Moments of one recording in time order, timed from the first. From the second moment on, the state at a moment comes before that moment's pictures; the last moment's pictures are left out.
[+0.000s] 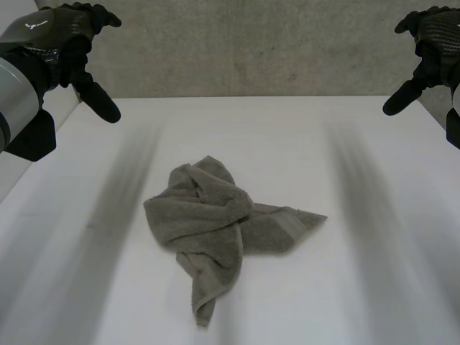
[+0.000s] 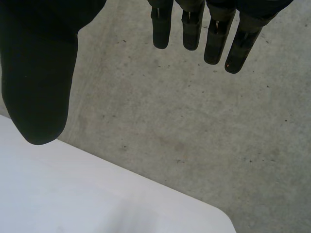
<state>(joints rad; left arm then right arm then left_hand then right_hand) 4.30 -1.64 -1.17 2.80 -1.65 3.13 1.86 -1.44 1.24 0.18 1.66 3.06 0.18 0.17 0.17 0.17 0.03 0.20 0.24 0.21 0.24 0.06</state>
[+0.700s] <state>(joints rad) 4.32 -2.05 -1.36 2.89 -1.45 3.44 2.13 -1.08 1.46 0.10 1.50 3.23 0.22 0.22 0.23 0.22 0.04 0.20 0.25 0.22 0.24 0.06</state>
